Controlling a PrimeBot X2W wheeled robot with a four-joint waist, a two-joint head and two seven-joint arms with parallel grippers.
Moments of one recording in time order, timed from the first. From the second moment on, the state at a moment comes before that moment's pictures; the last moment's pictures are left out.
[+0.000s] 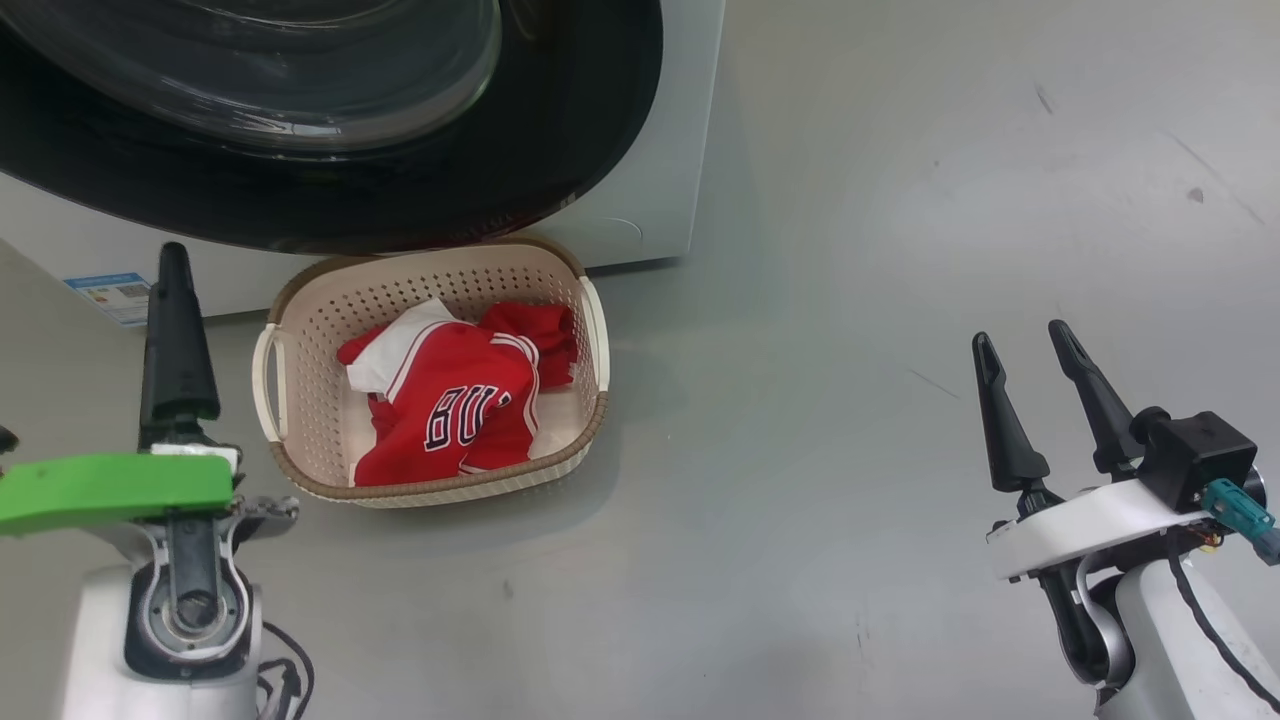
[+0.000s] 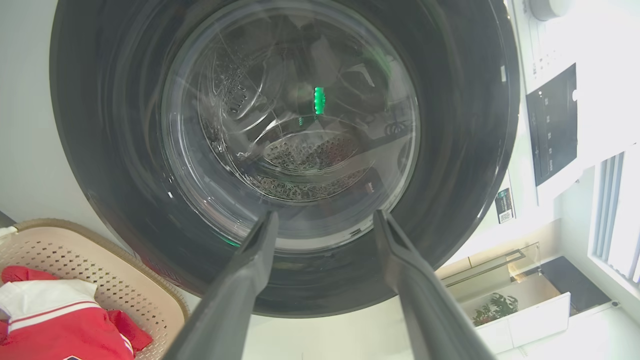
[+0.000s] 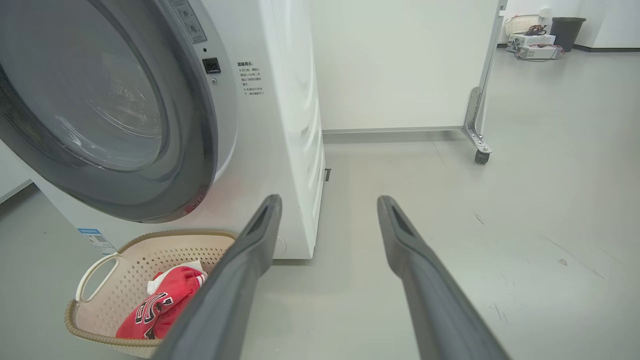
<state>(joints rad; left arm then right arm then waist) -0.27 0.03 0.03 0.04 -1.31 -0.12 -0.08 -0.16 -0.19 0.20 0.17 0.40 0.05 -0.24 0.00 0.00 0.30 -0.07</state>
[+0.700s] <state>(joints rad) -0.06 0.19 -0.17 0.04 -0.59 0.04 -0.23 -0.05 -0.20 0.21 0.17 0.39 0.02 -0.22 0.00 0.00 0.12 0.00</state>
